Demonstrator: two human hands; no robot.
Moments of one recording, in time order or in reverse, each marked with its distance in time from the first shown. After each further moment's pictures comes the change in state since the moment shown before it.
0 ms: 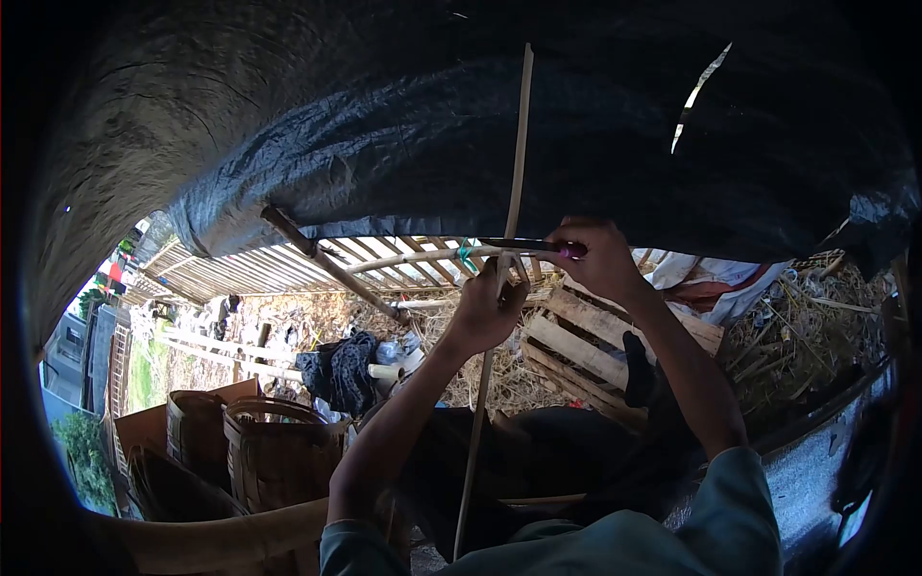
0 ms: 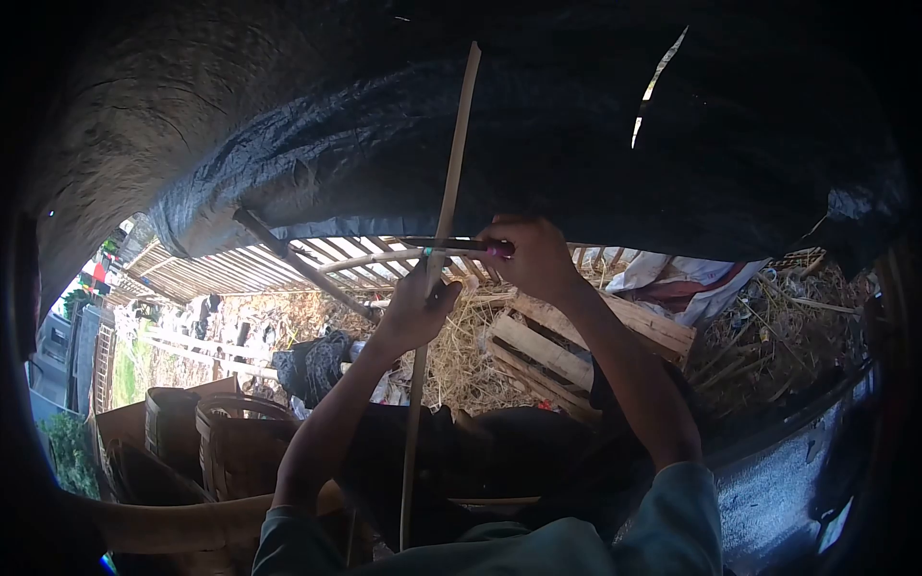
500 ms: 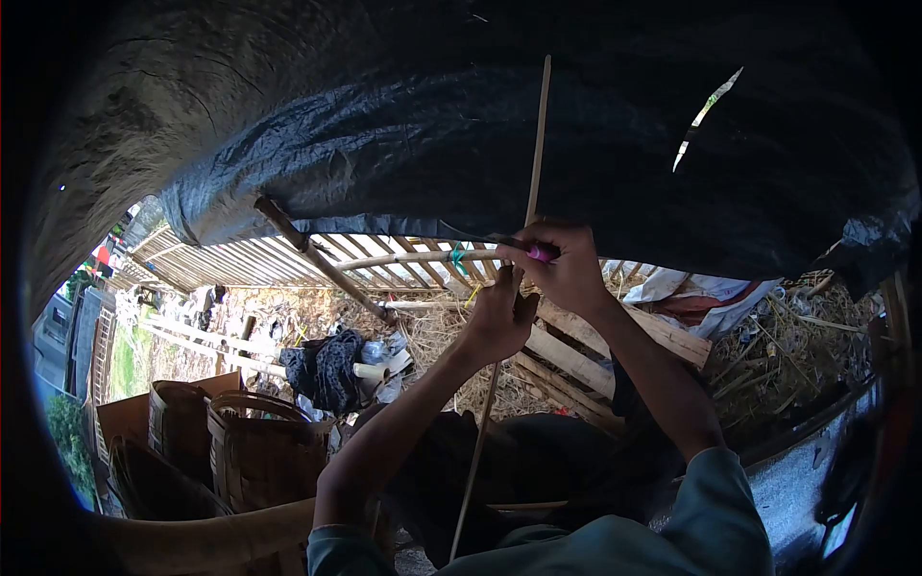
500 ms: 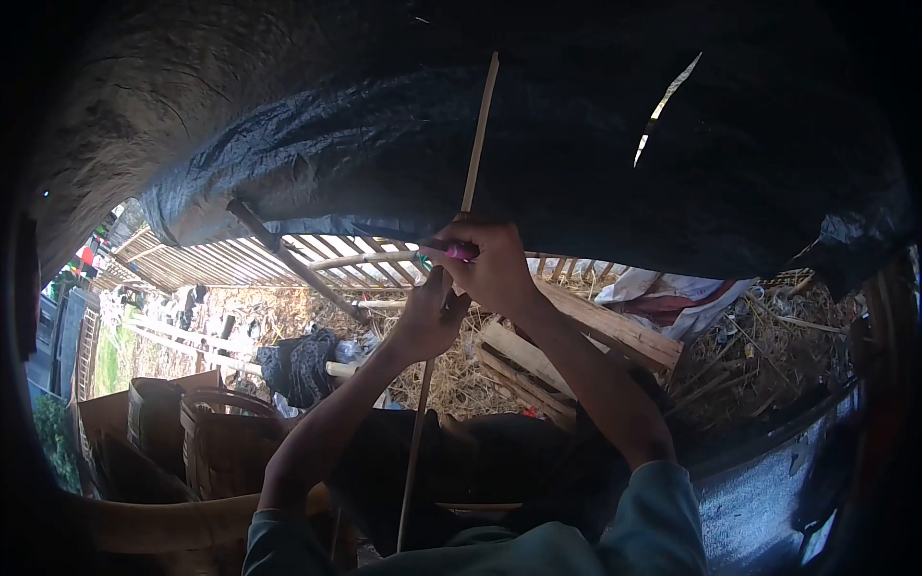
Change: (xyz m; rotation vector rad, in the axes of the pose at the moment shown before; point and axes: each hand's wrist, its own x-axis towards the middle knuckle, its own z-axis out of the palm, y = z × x) left_hand -0.001 0.014 0.003 -0.078 -0.073 -0.131; right_hand 0.025 -0.036 0.034 0.234 0.167 -0.106
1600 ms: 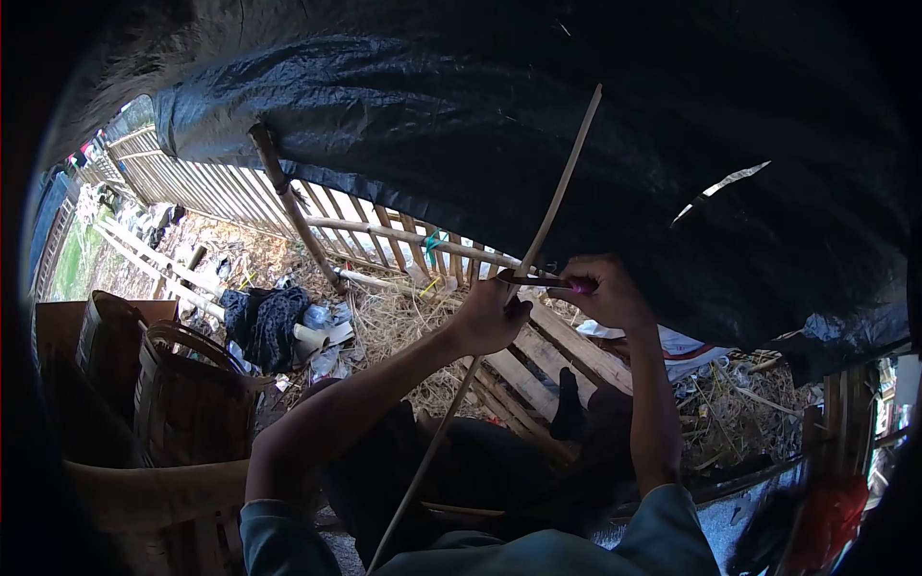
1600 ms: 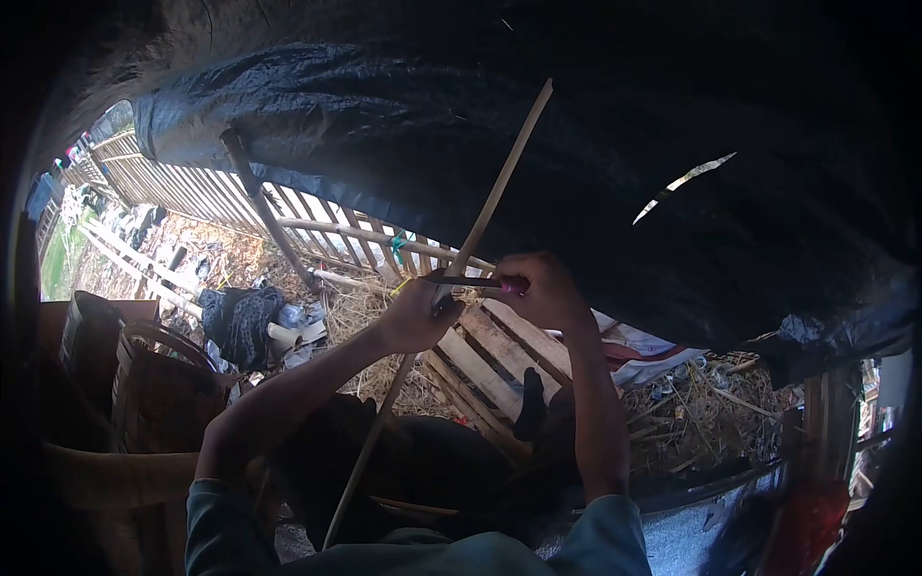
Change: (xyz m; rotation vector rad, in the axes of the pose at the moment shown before) left_hand -0.005 -0.024 -0.004 -0.189 0.061 0.075; right_hand 0.005 0.008 -0.052 -0.259 -0.617 0.148
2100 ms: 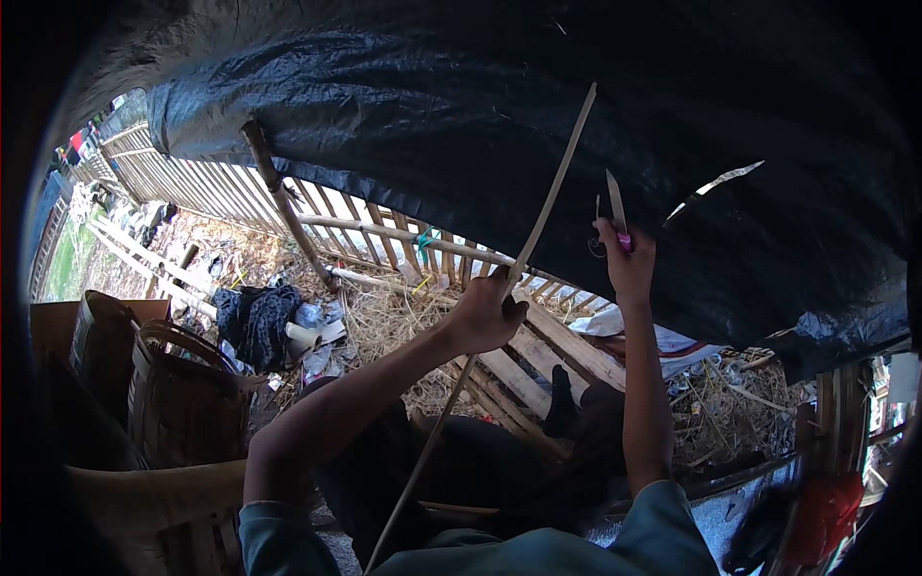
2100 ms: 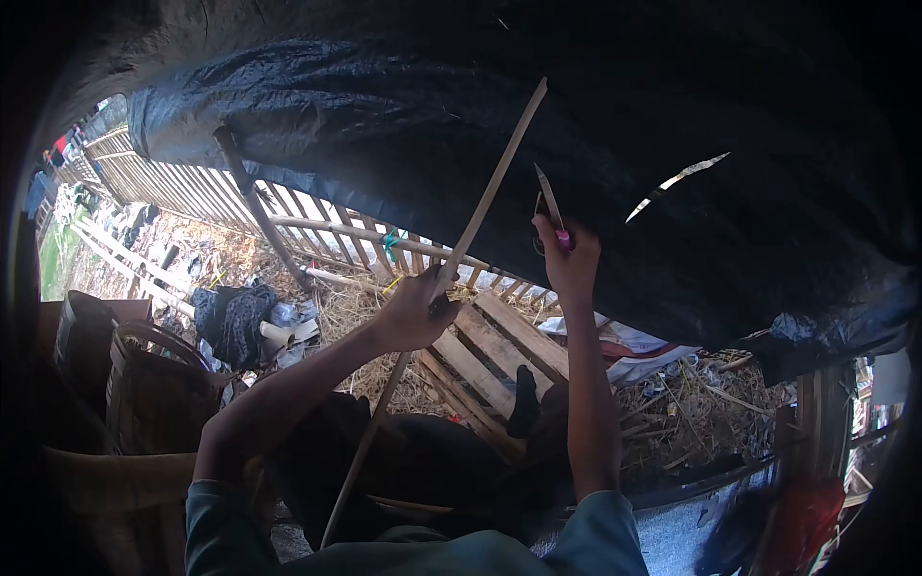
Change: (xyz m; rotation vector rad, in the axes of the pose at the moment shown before) left_hand 0.002 0.006 0.000 0.037 -0.036 -0.093; right_hand 0.007 0.050 0.003 0.091 0.794 0.230
